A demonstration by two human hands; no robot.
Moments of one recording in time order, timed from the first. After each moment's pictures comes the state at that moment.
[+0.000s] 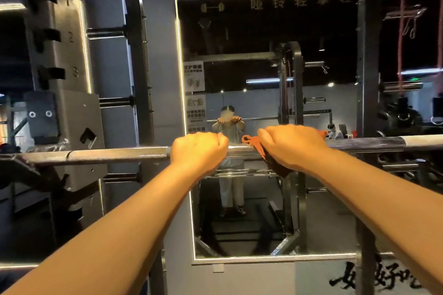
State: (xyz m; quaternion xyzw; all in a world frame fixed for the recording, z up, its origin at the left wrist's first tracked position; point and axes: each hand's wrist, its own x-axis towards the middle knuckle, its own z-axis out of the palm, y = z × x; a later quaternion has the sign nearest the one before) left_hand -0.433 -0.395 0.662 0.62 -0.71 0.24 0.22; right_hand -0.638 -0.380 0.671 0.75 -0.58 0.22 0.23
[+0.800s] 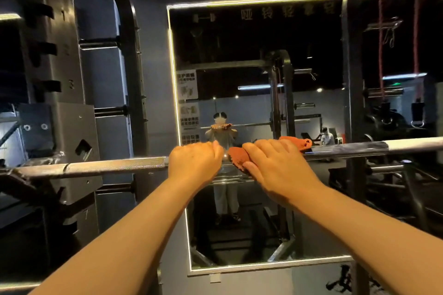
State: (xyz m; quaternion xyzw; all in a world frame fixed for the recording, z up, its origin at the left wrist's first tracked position) left_hand -0.426 -0.395 0.653 0.56 -0.73 0.36 0.19; right_hand -0.629 -0.386 0.617 0.72 -0.49 0.27 0.40
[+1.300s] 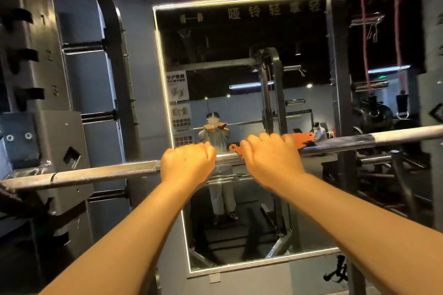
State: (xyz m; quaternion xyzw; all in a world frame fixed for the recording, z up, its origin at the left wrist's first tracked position) left_hand -0.428 -0.398 0.654 0.56 -0.73 0.36 0.17; right_hand -0.617 -0.374 0.640 0.68 -0.60 0.28 0.32
